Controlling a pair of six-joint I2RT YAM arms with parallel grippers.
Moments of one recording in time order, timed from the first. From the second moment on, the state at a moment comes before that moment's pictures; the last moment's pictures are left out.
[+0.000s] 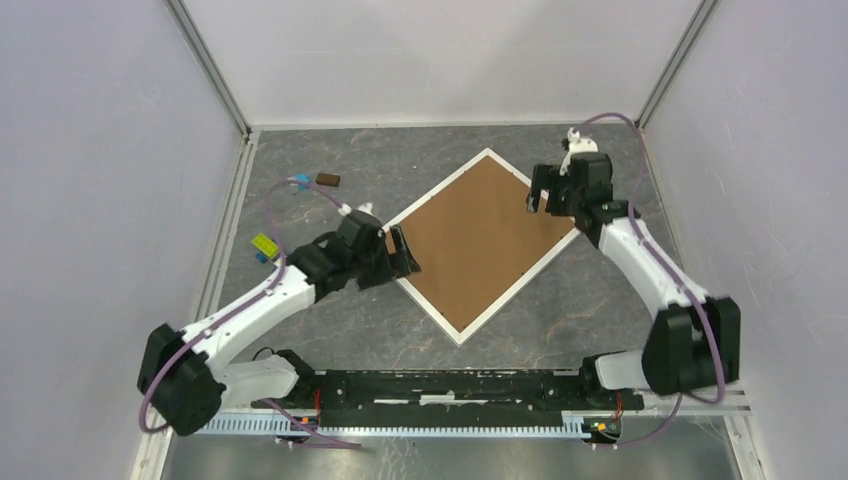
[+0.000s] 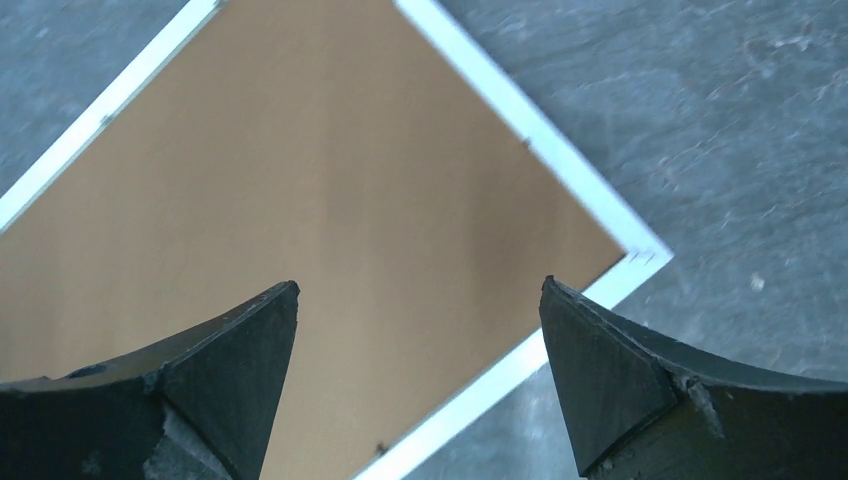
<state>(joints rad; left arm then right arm) -0.62 1.15 0.88 -0.55 0.00 -0.80 0.21 1.29 0.96 -0.29 0.03 0.21</state>
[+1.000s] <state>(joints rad) -0.73 1.55 0.87 -0.46 -0.13 -0.97 -0.03 1.52 1.06 -0.21 -0.31 0.21</state>
